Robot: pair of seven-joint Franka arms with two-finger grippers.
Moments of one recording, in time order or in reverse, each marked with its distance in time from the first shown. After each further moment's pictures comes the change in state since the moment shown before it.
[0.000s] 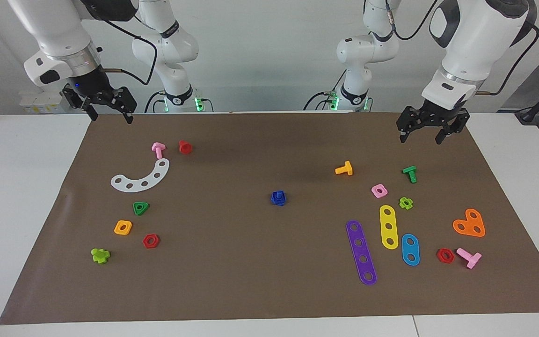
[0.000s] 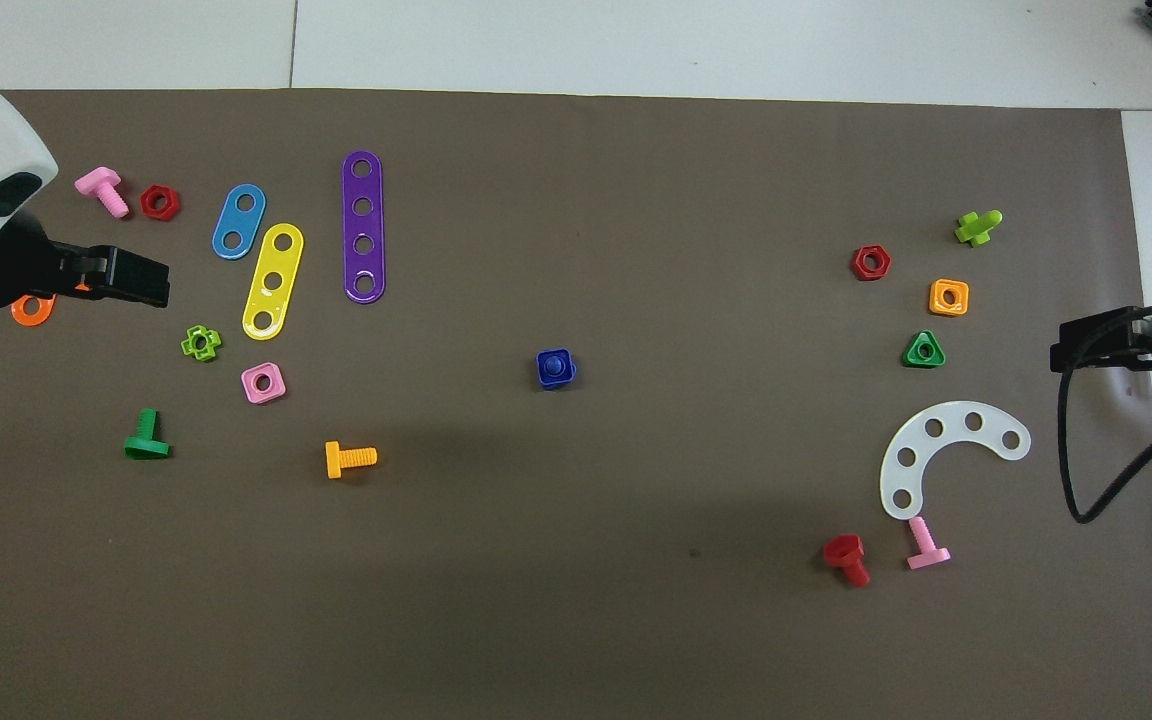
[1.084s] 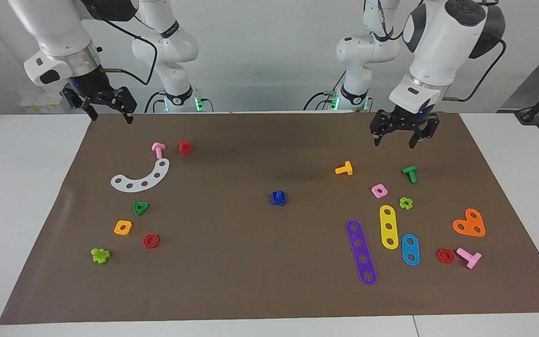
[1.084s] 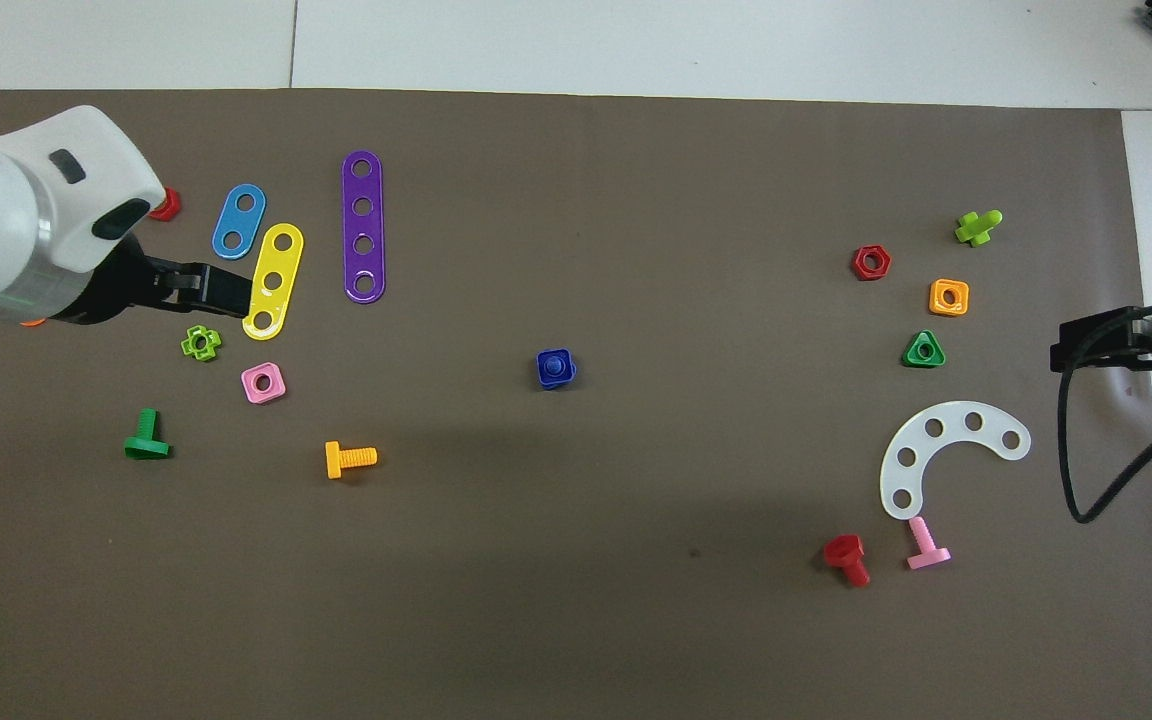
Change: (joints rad) left arm -0.172 -0.006 -0.029 -0.091 -0.015 0.120 -0.209; right arm 0.000 0.000 0.000 0.000 0.000 0.000 0.000
